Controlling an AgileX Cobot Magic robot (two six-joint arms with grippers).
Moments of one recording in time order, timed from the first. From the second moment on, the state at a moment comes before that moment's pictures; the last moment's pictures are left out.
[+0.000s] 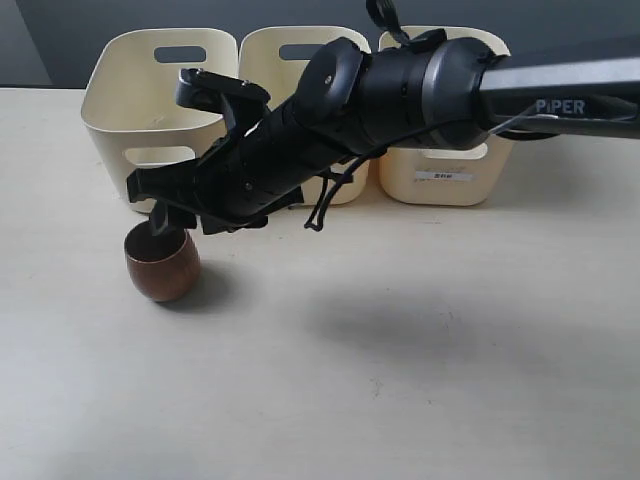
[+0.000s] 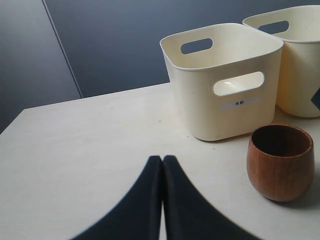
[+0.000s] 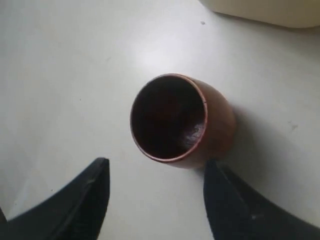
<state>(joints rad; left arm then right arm) -0.04 0.00 0.00 0.04 0.23 0.12 0.77 2.01 -1.43 0.84 0.53 -0.31</state>
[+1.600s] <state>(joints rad) -0.04 0.00 0.00 0.04 0.23 0.12 0.81 2.07 -1.43 0.82 0.36 -0.31</state>
